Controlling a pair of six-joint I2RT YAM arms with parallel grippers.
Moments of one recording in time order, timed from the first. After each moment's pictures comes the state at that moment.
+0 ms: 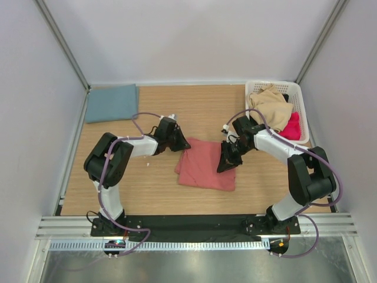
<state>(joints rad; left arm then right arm) -0.54 1.89 0.99 0.14 0.18 -0.79 0.36 1.58 0.98 -0.74 -0.60 0.34</state>
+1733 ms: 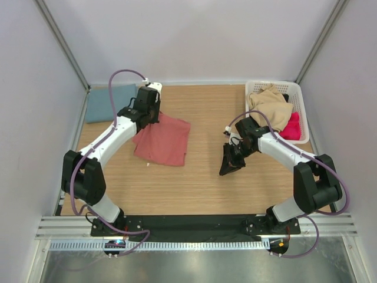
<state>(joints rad) -0.41 1.62 1.33 -0.43 -0.25 -0.09 0.36 1.49 0.95 -0.79 -0.60 0.32</state>
